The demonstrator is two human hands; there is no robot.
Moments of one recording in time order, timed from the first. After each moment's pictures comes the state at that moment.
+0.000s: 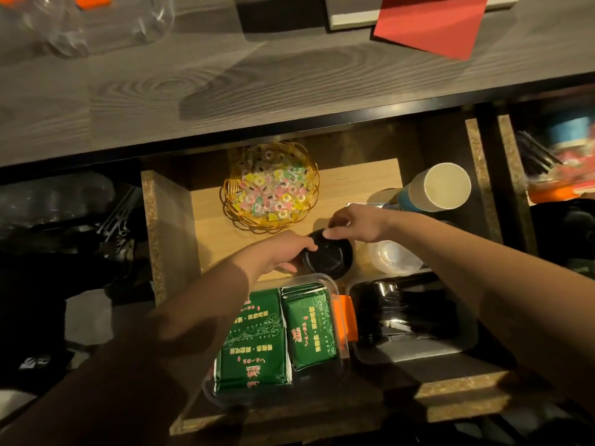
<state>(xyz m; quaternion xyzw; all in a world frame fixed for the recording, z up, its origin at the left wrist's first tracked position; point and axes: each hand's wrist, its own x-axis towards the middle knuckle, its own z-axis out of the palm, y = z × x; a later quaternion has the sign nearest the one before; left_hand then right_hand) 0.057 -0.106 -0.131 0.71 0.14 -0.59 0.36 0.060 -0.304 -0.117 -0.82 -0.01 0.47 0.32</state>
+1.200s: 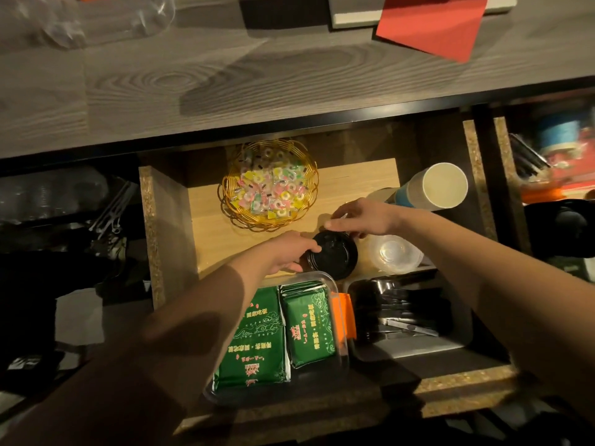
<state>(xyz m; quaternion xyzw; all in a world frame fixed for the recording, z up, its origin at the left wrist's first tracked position) 0.050 -0.111 -0.142 0.68 0.14 -0.60 0.40 0.059 -0.315 -0.111 -0.80 0.05 0.49 0.35</state>
